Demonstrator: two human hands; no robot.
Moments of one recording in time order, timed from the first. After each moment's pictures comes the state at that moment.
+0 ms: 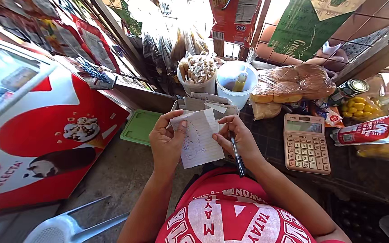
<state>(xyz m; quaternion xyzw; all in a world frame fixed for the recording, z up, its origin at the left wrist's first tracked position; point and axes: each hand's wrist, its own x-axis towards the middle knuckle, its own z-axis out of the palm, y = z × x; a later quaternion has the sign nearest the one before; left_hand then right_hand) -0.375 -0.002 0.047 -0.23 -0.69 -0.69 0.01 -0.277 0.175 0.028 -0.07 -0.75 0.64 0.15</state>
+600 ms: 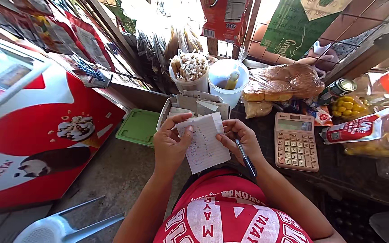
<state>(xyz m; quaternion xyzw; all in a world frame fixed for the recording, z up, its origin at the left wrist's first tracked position) -0.348 0.016 0.049 -0.27 -0.68 -0.68 -0.03 -0.250 0.194 0.019 -0.06 -0.69 0.70 0.19</state>
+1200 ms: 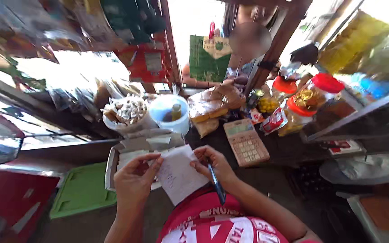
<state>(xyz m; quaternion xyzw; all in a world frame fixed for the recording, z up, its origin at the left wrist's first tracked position) -0.375 0.036 0.044 -0.35 -0.65 -0.66 -0.09 -0.225 0.186 0.024 -0.12 -0.69 0.64 0.31</state>
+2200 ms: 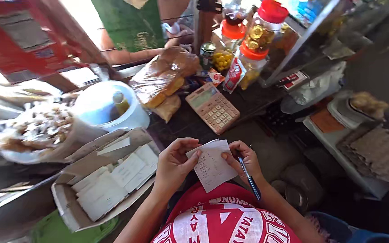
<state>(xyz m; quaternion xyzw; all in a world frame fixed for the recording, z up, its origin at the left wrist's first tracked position) -0.326 0.101 0.017 -0.52 -0.46 -0.57 -0.45 -0.109 0.128 -0.009 -0.36 -0.55 0.56 0.50</state>
